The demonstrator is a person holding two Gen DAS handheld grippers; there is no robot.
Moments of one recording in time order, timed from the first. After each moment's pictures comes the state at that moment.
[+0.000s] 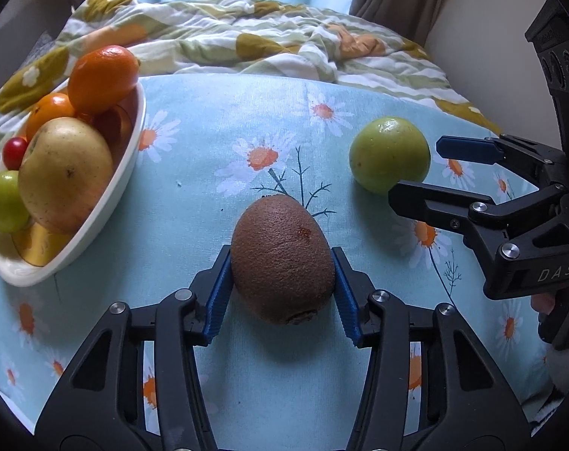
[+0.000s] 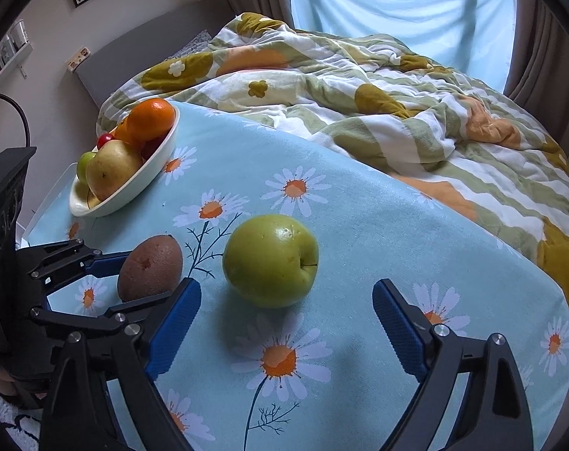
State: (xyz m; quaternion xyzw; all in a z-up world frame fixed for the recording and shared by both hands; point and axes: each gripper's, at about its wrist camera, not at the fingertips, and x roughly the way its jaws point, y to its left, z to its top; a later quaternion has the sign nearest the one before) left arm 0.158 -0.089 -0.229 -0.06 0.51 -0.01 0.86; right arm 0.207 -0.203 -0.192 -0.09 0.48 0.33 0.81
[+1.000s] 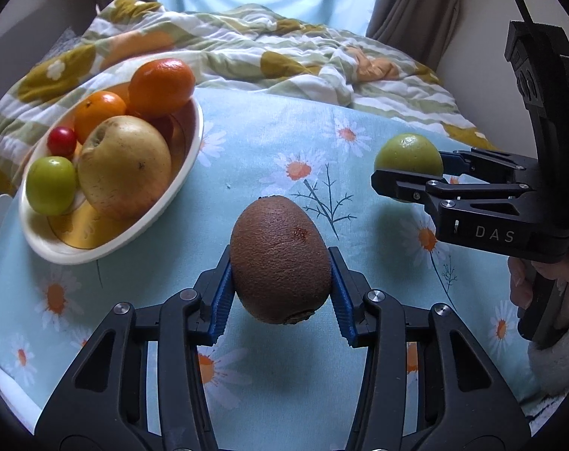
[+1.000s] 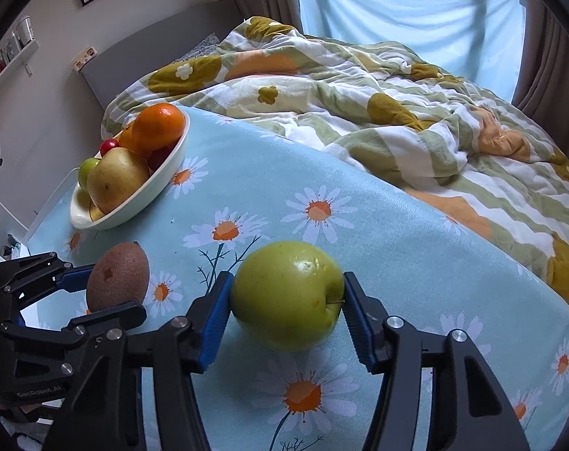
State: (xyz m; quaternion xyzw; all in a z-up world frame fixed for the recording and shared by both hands) left arm 0.131 -0.061 -0.203 -0.09 0.48 0.02 0.87; right arm 0.210 -0.179 -0.188 -0.09 0.46 0.34 0.81
